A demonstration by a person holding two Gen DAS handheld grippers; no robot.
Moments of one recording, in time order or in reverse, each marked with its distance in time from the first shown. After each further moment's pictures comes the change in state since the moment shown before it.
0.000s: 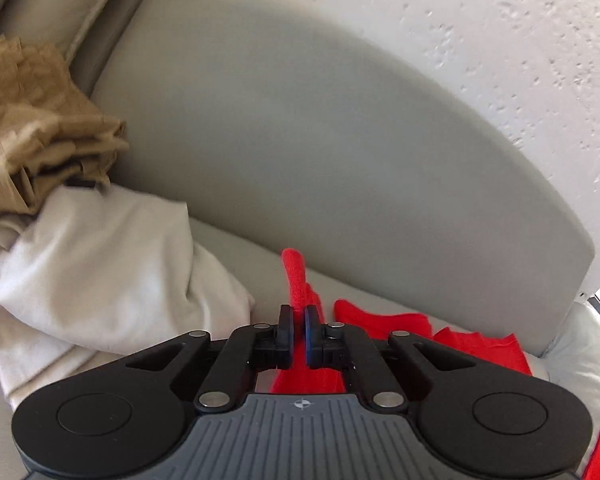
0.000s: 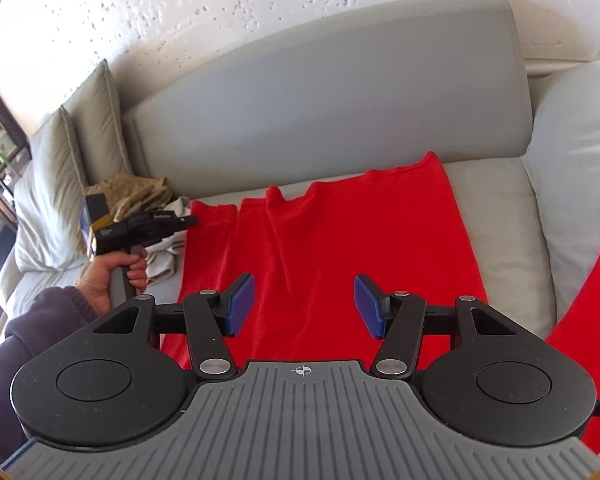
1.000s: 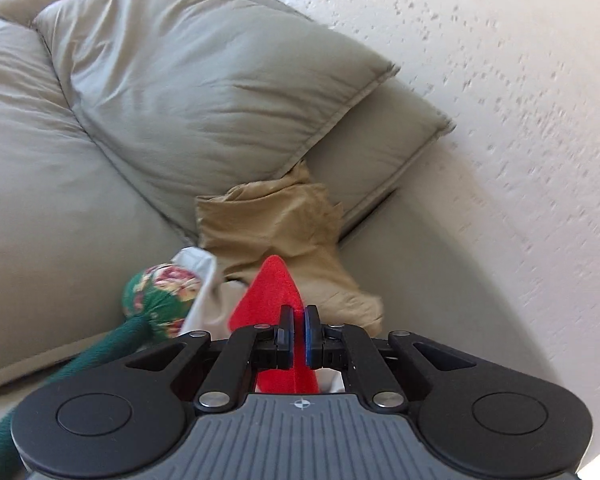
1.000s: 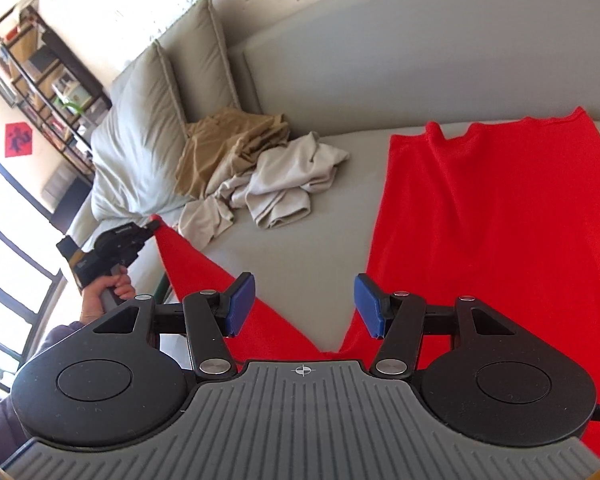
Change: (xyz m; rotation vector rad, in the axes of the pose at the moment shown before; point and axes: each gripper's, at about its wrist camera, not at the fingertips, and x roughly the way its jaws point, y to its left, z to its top) left arm -0.208 0.202 -0.025 -0.450 -0.418 0.123; right arm 0.039 0.131 -0.034 -0.056 0.139 0.227
